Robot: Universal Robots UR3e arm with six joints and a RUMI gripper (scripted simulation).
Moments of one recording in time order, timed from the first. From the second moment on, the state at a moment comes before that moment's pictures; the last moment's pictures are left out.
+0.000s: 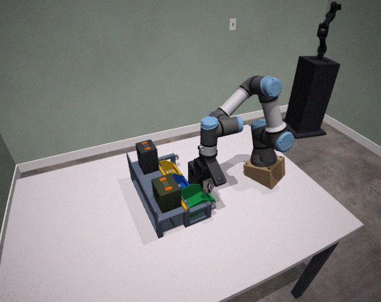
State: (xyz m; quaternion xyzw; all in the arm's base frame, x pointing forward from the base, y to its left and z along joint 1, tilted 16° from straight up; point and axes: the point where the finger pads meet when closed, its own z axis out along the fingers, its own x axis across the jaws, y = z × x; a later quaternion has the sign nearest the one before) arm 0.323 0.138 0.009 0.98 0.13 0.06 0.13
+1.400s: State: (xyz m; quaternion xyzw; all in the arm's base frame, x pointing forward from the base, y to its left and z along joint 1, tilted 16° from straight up) arm 0.236 0.114 0.000 0.98 0.13 0.07 0.13
